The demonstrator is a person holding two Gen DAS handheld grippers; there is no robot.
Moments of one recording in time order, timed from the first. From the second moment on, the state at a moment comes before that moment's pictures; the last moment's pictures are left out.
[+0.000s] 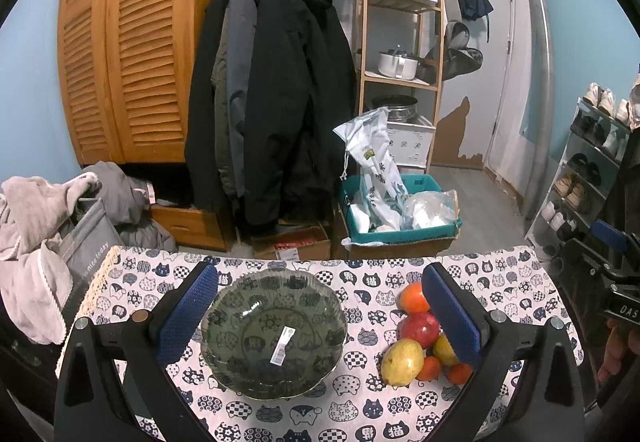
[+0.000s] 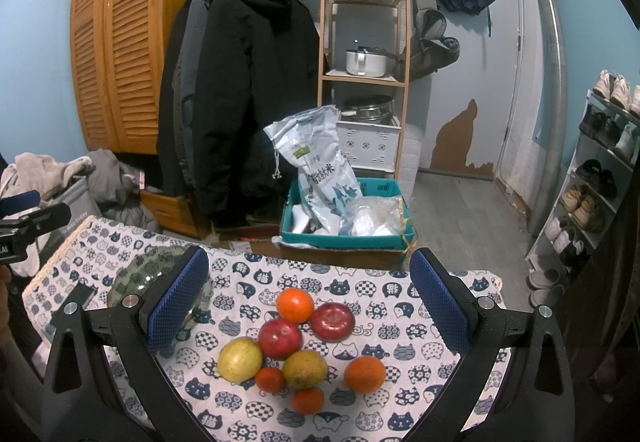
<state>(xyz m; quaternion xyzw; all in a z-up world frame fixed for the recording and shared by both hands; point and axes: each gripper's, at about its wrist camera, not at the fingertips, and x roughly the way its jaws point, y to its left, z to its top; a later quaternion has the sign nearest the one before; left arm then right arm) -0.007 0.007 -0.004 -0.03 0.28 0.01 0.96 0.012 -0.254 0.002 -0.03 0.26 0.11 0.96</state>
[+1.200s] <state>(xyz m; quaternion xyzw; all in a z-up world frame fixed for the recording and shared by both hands) -0.010 0.008 -0.008 -0.02 0.29 0.01 0.96 0.011 -0.255 0.004 -0.03 0.26 0.11 0.96</state>
